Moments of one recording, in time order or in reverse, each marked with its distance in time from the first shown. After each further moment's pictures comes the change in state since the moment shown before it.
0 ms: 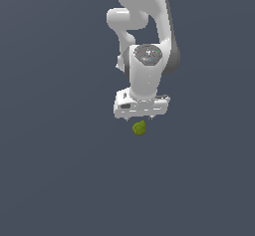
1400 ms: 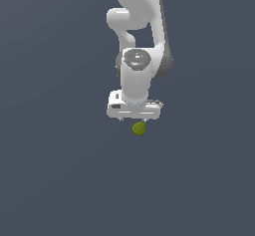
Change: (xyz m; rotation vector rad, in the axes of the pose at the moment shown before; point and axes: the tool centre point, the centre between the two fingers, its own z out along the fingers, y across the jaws) arm -0.002 0.026 0.011 -0.002 -0.006 0.157
